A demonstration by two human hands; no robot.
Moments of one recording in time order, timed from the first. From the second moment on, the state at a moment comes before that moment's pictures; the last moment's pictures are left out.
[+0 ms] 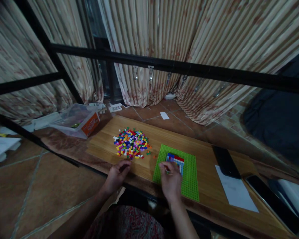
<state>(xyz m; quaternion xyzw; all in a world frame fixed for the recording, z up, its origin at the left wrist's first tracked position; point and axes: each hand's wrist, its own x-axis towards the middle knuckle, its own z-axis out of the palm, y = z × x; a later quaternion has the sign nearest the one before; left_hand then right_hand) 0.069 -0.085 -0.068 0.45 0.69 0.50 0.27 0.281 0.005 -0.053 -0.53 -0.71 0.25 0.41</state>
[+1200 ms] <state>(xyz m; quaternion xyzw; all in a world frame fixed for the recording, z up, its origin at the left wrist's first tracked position) 0.005 -0.046 -0.057 0.41 0.84 0.32 0.13 0.170 -0.012 -0.073 -0.39 -0.85 0.15 0.32</state>
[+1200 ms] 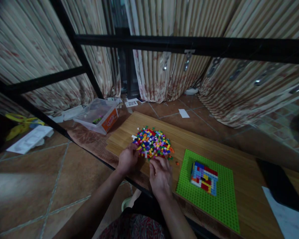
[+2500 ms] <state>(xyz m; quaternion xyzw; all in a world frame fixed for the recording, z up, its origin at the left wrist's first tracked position) 0.144 -0.064 -0.026 0.29 0.47 0.54 0.64 0.274 -0.055 -0.031 -0.43 -0.47 0.61 0.47</state>
